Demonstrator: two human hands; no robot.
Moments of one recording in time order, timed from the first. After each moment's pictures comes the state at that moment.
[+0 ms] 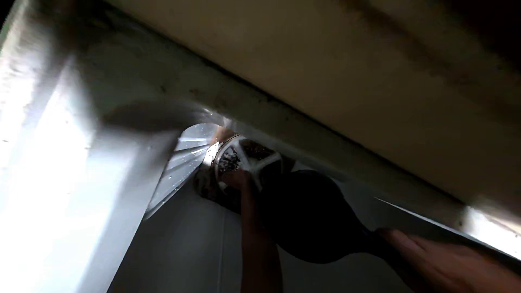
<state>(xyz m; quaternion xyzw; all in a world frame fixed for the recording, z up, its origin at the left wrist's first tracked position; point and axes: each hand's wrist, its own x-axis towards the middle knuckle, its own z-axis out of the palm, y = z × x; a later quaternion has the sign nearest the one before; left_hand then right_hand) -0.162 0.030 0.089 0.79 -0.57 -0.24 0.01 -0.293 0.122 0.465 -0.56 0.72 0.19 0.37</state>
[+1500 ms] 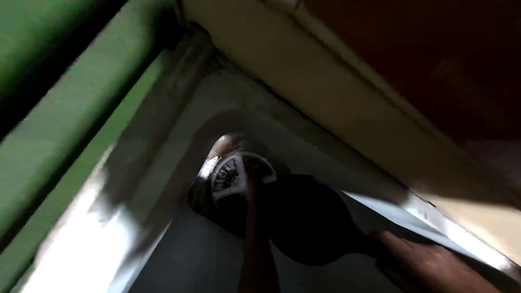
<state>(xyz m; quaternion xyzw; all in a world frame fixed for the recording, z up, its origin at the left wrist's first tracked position) -0.188 0.020 0.040 0.57 -0.58 -0.58 -0.03 -0.296 0.124 0.461 -0.54 0.75 0.13 0.36</state>
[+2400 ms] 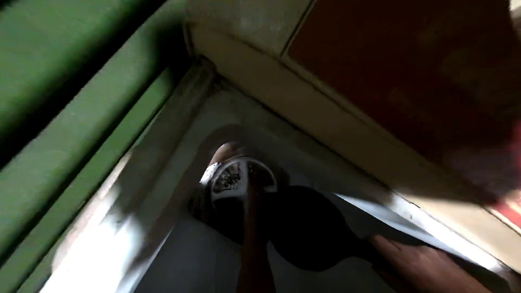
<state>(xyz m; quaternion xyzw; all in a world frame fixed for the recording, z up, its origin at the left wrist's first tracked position) -0.180 0.018 0.080 0.56 -0.61 -0.56 -0.09 -0.294 0.124 0.459 -0.55 0.74 0.19 0.35</state>
